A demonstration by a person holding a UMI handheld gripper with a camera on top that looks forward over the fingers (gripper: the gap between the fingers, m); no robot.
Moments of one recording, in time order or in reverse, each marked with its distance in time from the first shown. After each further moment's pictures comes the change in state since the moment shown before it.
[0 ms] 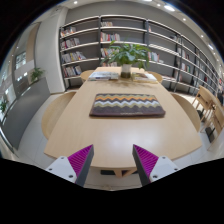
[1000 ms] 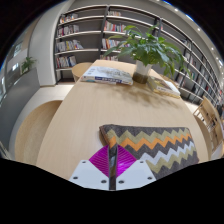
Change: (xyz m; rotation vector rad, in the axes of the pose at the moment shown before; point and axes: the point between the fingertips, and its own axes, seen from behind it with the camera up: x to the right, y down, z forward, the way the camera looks) arm -0.055 -0.139 0.260 -0.073 0.104 -0.086
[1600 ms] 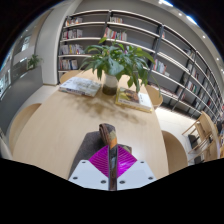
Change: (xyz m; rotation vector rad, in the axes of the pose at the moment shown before) arm 0.238 -0.050 -0.050 0.062 -0.039 -0.128
